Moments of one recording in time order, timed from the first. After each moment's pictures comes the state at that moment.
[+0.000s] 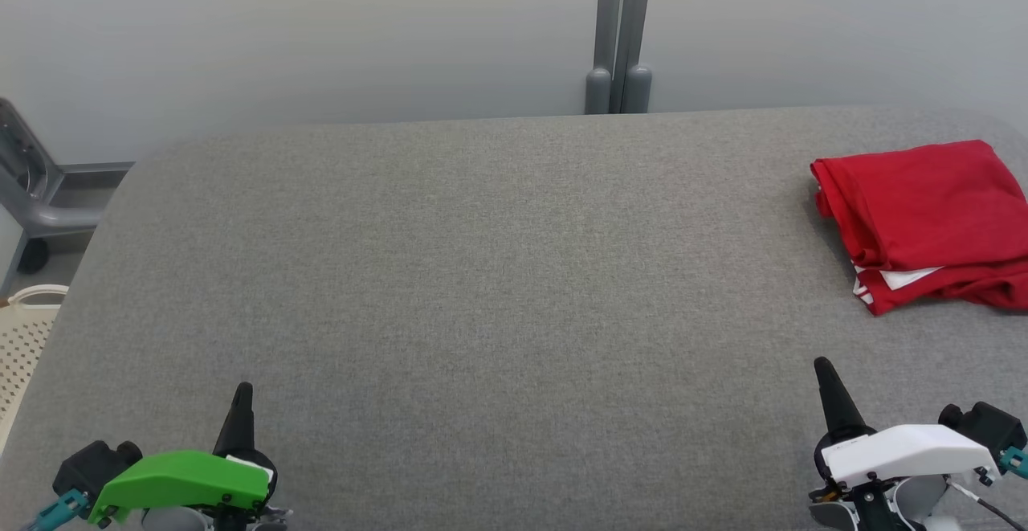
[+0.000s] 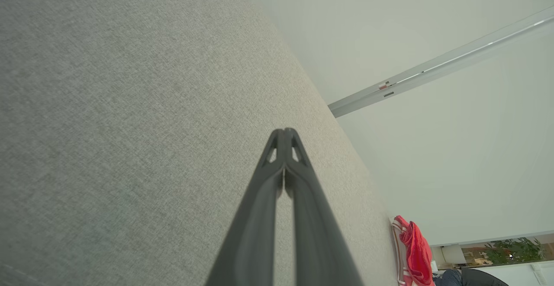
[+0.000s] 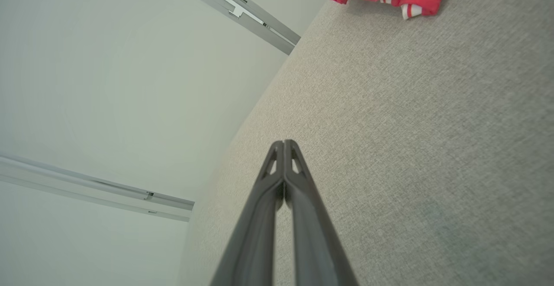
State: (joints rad) left arm -0.05 0.14 -0.06 0.31 -1.16 0.00 -0.01; right arm -0.03 -0.04 -0.05 0.30 1.01 0.13 -0.03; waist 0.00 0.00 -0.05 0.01
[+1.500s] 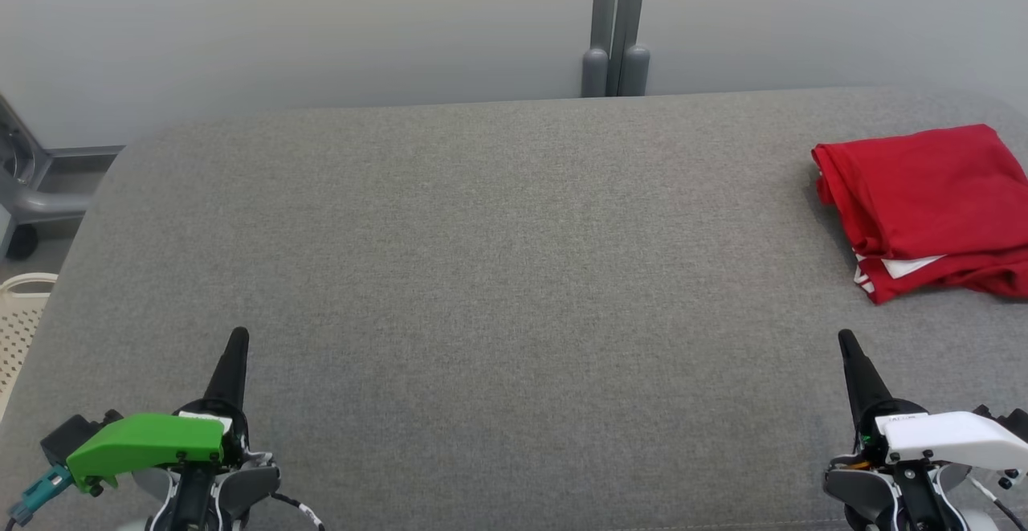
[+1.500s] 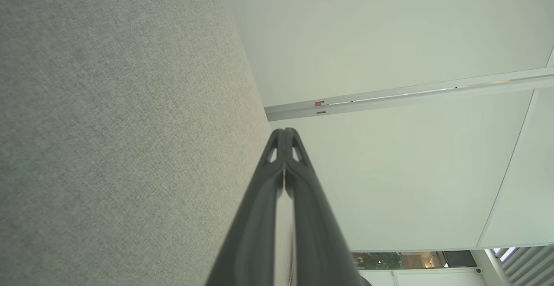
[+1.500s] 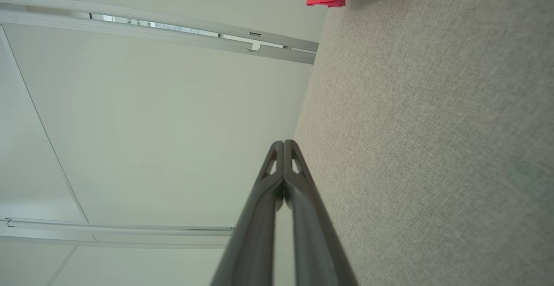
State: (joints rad) left arm -0.14 0.08 0.06 0.32 -1.46 -0.09 0.12; right arm -0.04 -0.05 -0.09 0.22 1.43 0.13 0.02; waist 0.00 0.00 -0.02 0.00
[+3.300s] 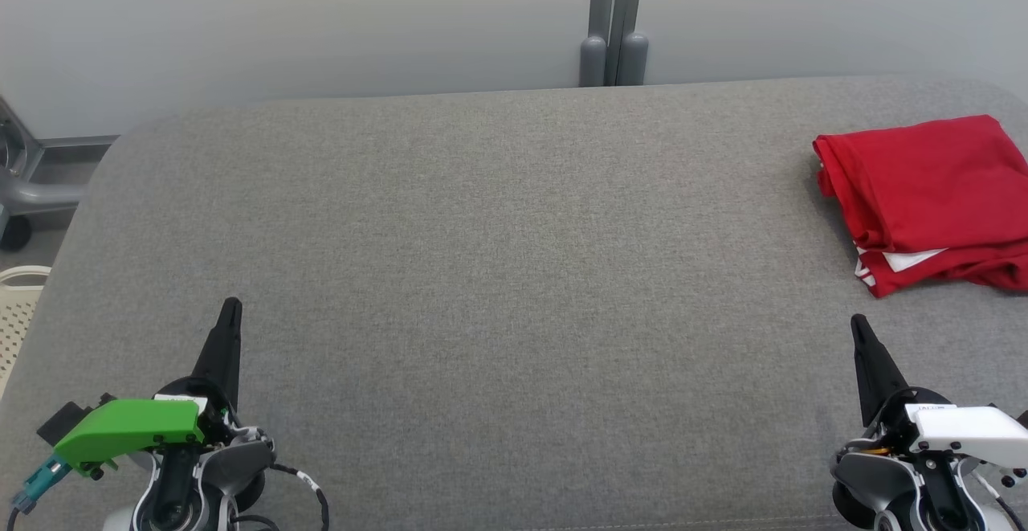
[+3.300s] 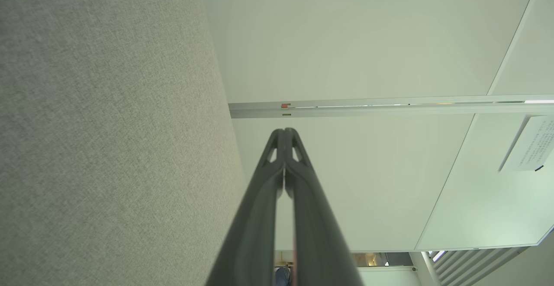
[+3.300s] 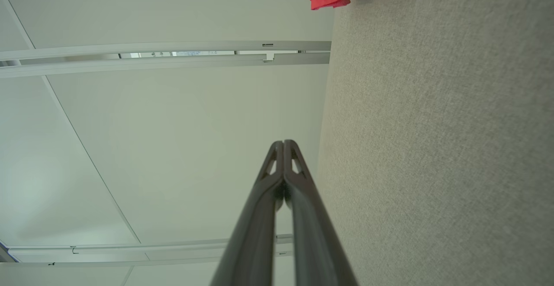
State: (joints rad) left arm -0.19 0.05 0.11 0.33 -1.60 -0.13 0.18; right arm -0.04 -0.05 -0.11 0.18 1.62 0.13 0.04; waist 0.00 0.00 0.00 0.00
